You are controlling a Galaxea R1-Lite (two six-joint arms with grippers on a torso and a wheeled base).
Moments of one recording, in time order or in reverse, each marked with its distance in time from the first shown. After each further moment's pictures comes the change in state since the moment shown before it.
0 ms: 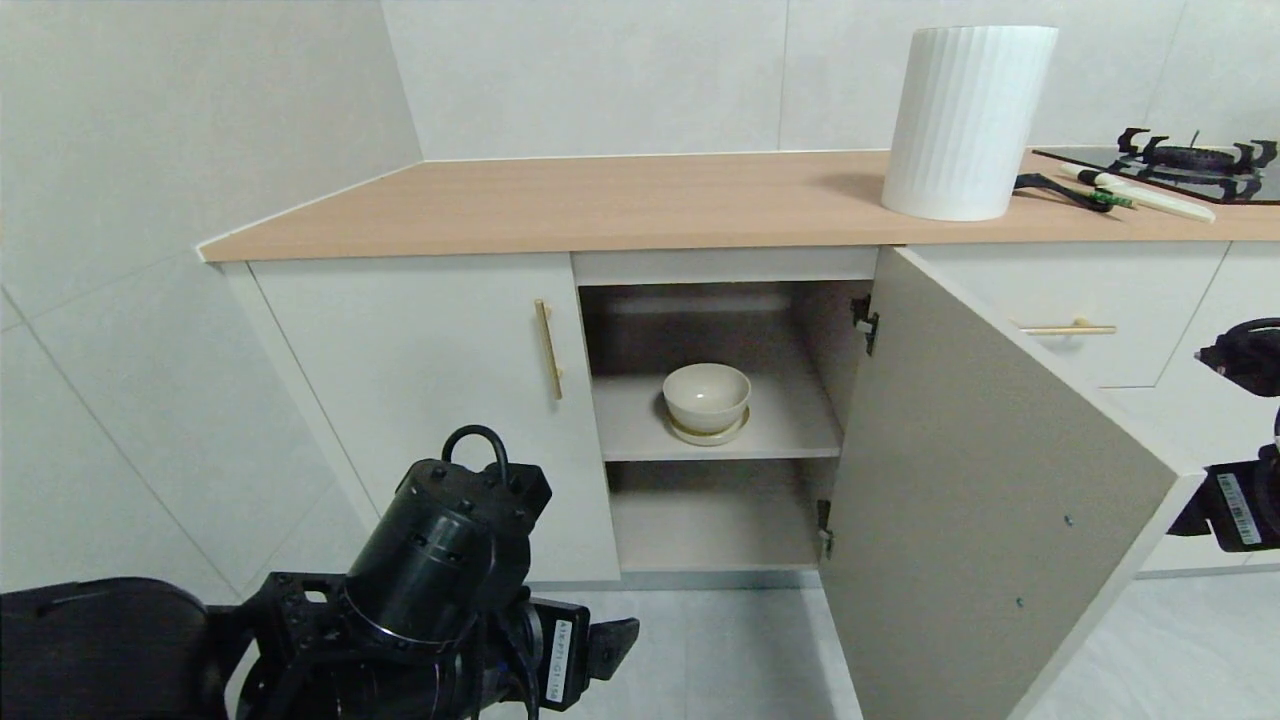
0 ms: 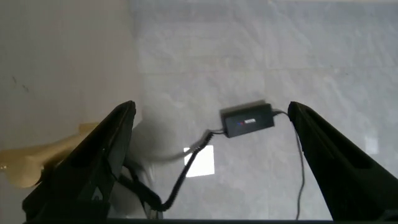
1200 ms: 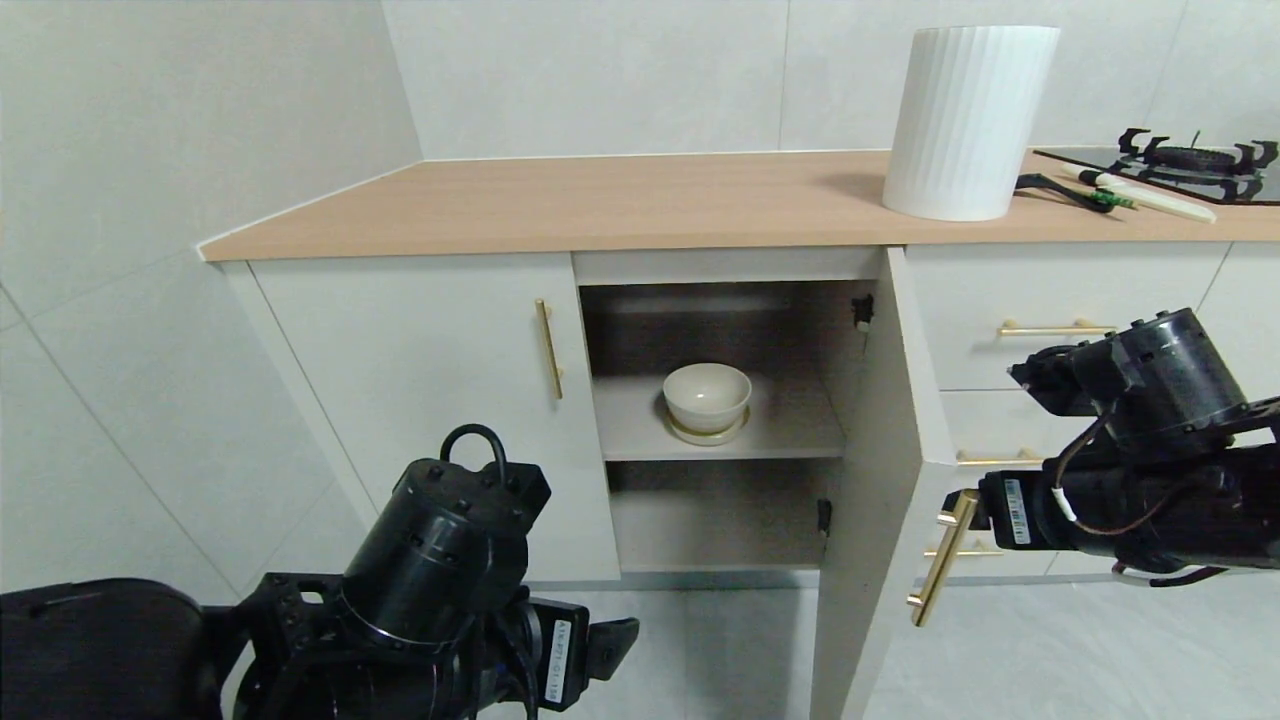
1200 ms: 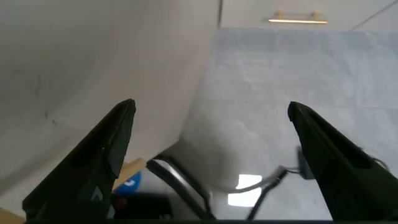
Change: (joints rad) left arm 0.000 -0.004 0.000 0.000 0.000 0.001; right arm 0.348 0.176 0.098 -0.354 0.000 0.308
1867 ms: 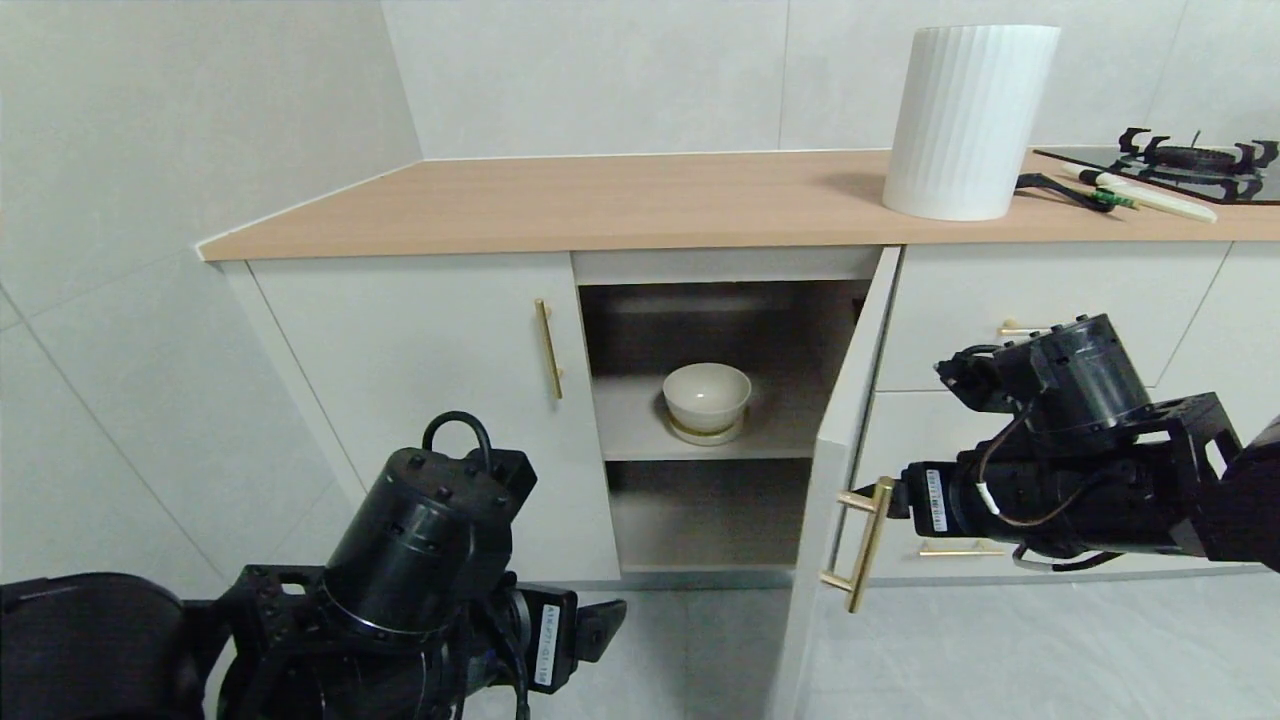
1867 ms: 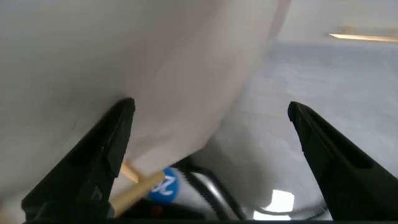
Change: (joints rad) left arm 0.022 -0.023 -0.003 -0.003 0.048 0.023; right arm 0.051 0.111 -0.028 -0.163 0.160 0.021
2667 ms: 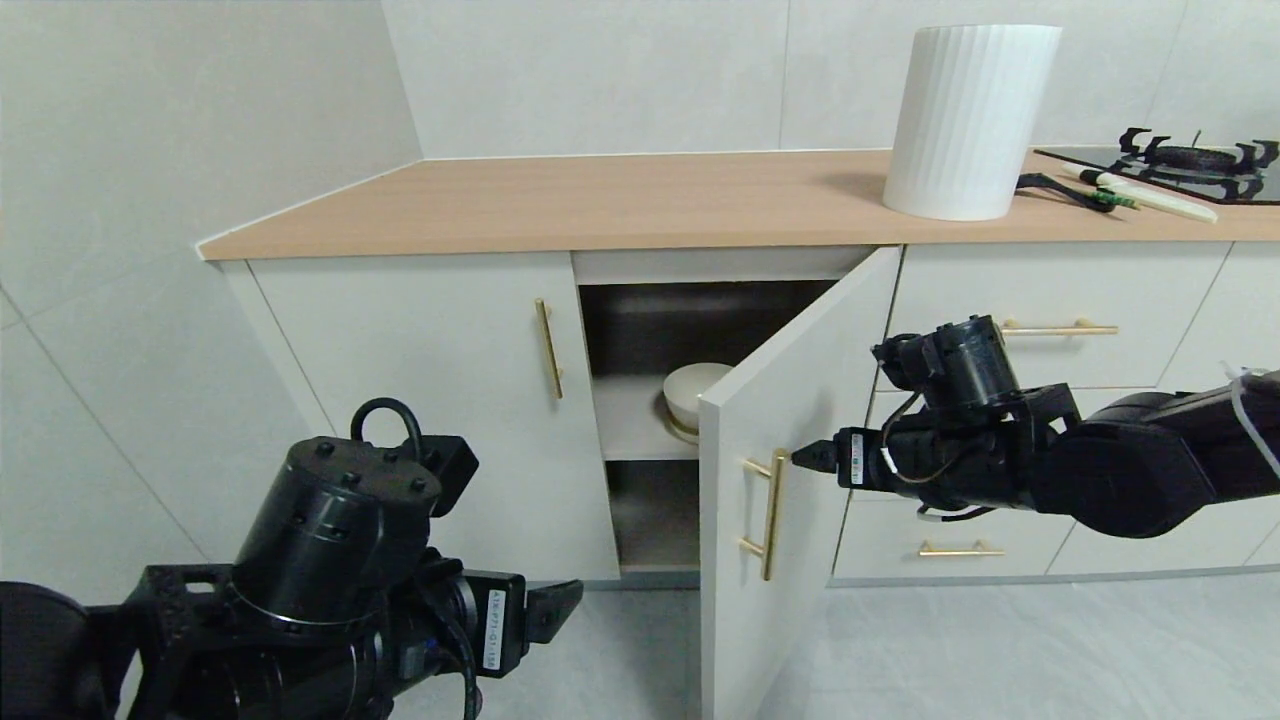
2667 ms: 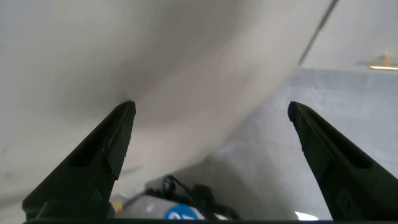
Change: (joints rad) left arm 0.065 -0.080 0.045 -0.003 0.002 0.015; right arm -0.013 0.234 -0.139 -0.182 -0.003 0.064
